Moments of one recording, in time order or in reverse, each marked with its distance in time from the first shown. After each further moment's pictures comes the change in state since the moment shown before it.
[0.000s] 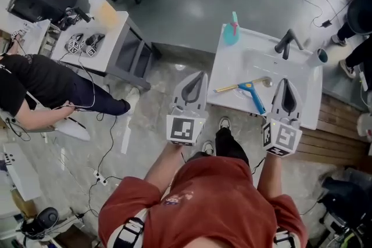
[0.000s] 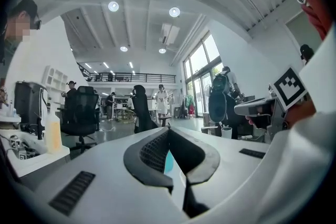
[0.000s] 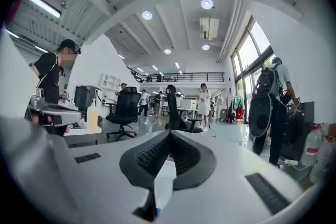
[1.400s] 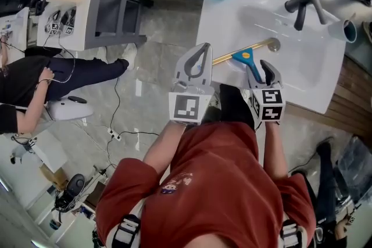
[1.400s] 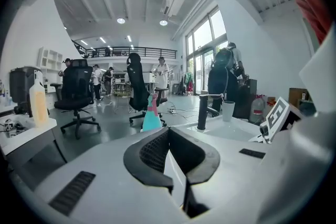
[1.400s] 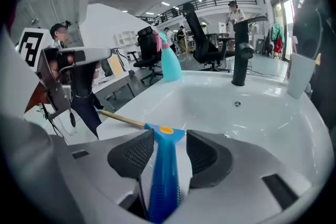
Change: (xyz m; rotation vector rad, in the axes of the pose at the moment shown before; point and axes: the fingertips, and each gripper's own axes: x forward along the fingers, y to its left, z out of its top) left arm 0.151 -0.051 -0.153 -0.055 0.276 -0.018; right arm 0.092 0.009 -0.302 0.116 0.731 0.419
